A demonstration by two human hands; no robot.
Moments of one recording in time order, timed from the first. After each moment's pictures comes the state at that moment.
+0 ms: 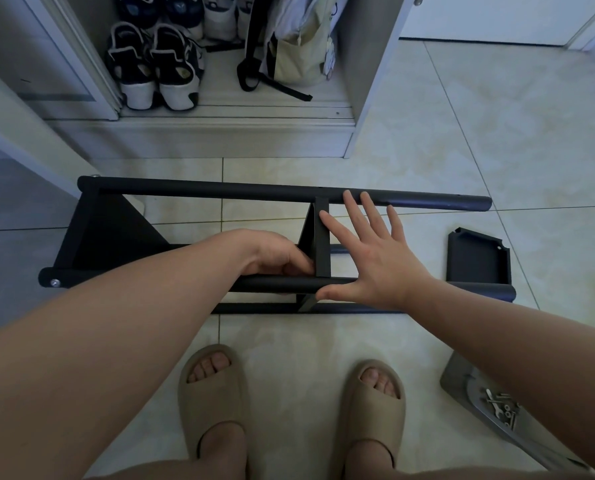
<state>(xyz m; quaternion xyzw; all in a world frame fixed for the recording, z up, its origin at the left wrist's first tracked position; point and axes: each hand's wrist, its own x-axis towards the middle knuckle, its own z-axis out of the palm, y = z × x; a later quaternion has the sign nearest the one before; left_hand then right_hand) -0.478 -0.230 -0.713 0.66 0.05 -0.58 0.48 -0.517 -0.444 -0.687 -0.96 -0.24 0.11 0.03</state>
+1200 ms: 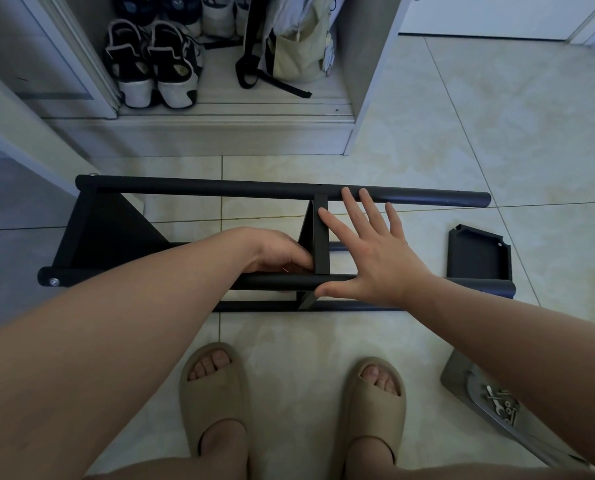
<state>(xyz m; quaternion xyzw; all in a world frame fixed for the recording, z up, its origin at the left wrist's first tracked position) -0.476 -0.234 -0.716 0.70 0.04 -0.53 0.48 -0.516 -0.444 -0.686 -0.96 -0.25 0.11 0.04</state>
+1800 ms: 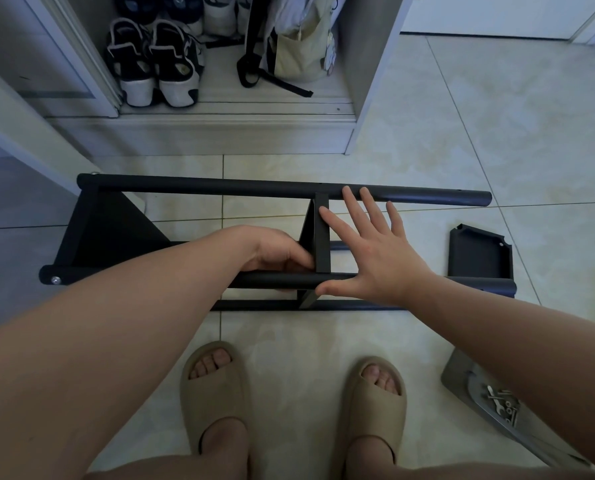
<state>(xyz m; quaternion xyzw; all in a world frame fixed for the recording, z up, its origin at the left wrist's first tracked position) -0.476 -0.231 -0.712 0.65 0.04 -0.58 0.48 -0.516 -0.444 -0.687 -0.96 -0.25 0.10 0.04</state>
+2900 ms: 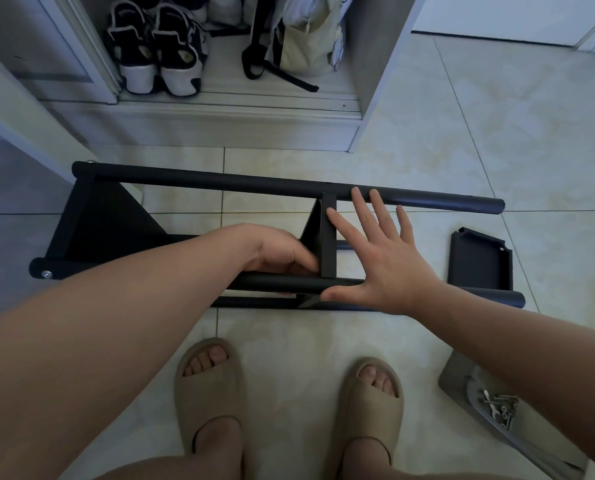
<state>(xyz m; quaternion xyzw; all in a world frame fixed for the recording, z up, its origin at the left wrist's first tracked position) -0.479 -0.230 -0.719 0.64 0.01 -0.58 0.50 -0.523 -0.445 -0.687 -0.96 -0.25 0.10 0.04</state>
